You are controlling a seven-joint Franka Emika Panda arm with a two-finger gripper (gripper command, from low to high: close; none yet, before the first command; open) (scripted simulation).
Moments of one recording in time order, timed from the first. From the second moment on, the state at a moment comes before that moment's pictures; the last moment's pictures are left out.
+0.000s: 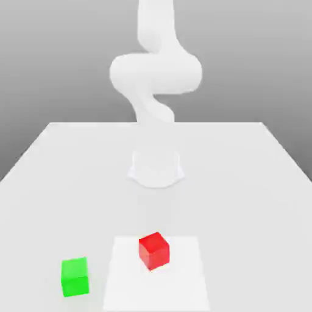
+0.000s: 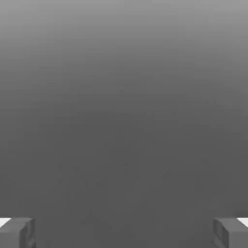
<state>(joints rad) -0.05 -0.74 0.06 -2.34 -0.03 2.34 0.90</state>
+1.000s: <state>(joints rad) -0.36 -0.03 0.35 -2.79 -0.04 2.78 1.82</state>
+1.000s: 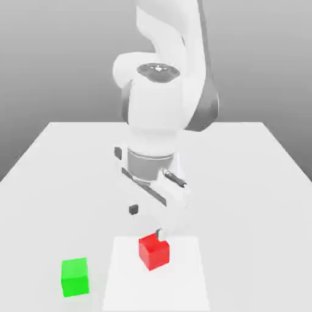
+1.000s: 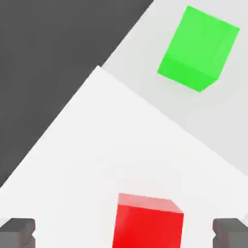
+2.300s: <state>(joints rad) -0.31 0.12 0.28 -2.77 -0.10 2.90 1.91</state>
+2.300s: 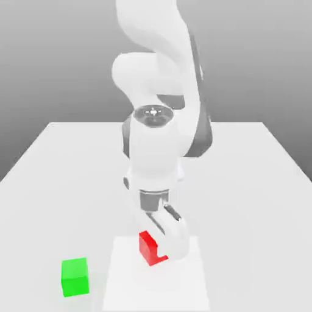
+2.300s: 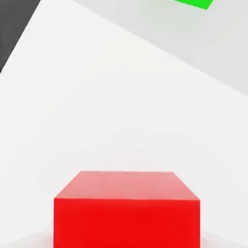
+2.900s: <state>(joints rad) -0.30 0.00 0.23 -2.74 0.04 2.75 1.91</state>
